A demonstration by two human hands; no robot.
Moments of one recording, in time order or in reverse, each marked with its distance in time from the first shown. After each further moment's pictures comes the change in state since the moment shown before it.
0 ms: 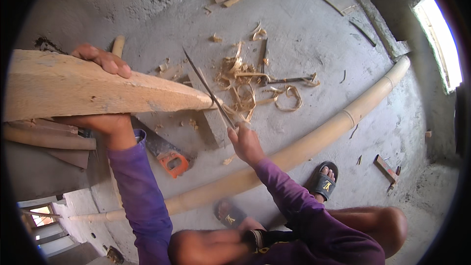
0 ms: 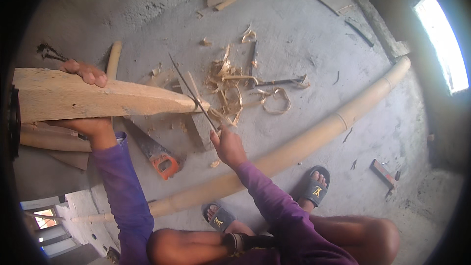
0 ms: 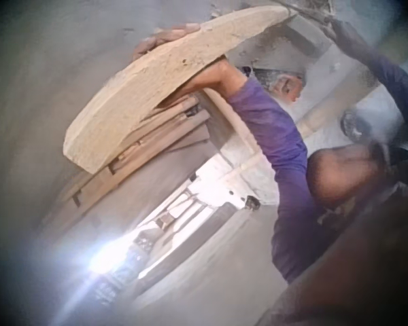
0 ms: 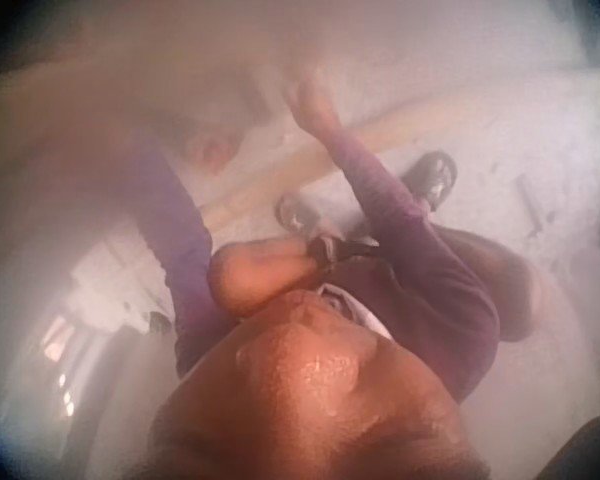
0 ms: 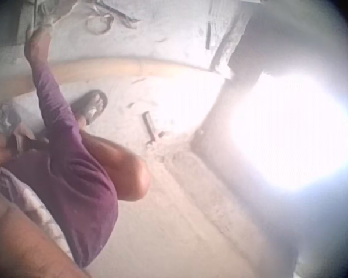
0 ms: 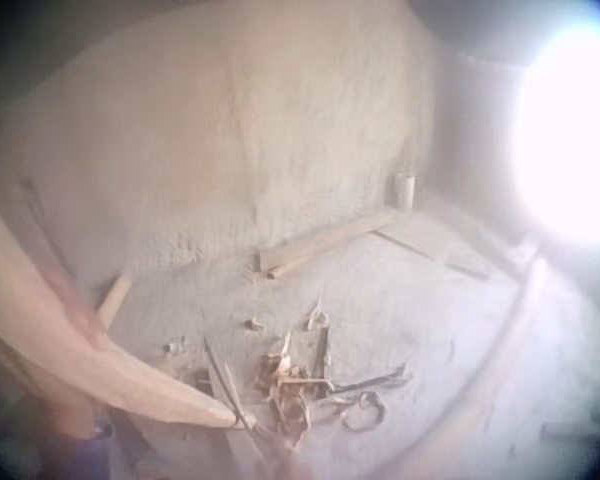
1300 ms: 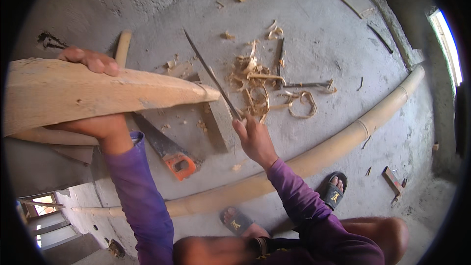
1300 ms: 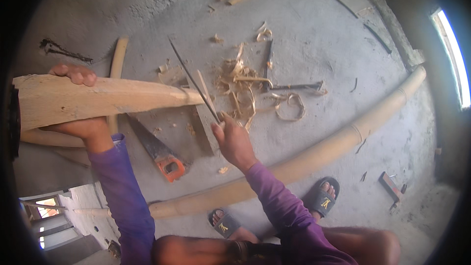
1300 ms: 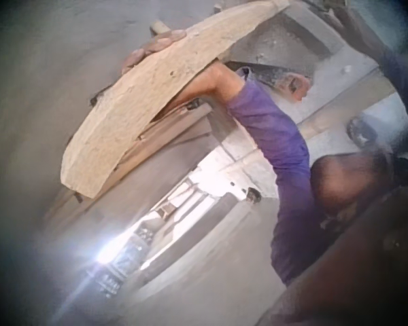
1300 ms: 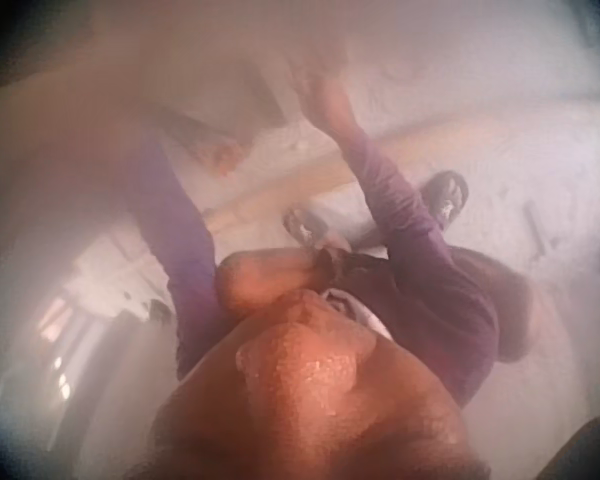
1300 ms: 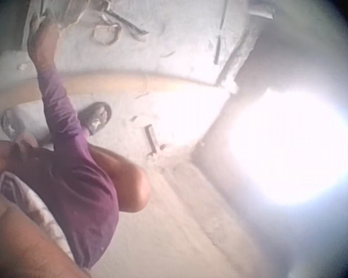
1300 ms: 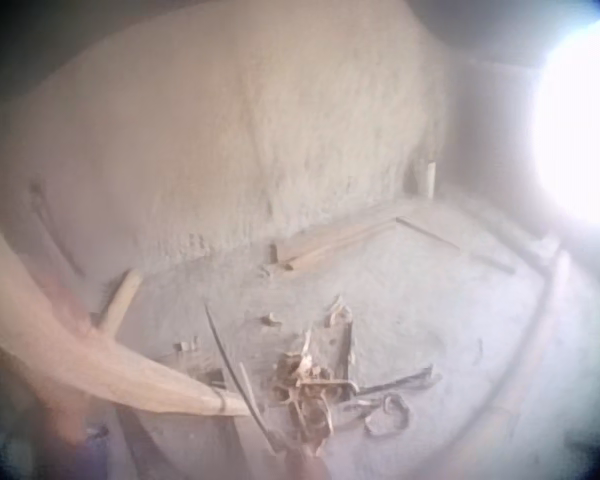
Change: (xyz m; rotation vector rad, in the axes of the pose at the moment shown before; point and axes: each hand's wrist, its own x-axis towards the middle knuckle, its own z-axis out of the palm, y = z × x) left_hand 0.016 -0.001 -0.023 0.069 -0.012 0.020; right_hand 0.042 0.000 0.009 0.025 0.002 -0.125
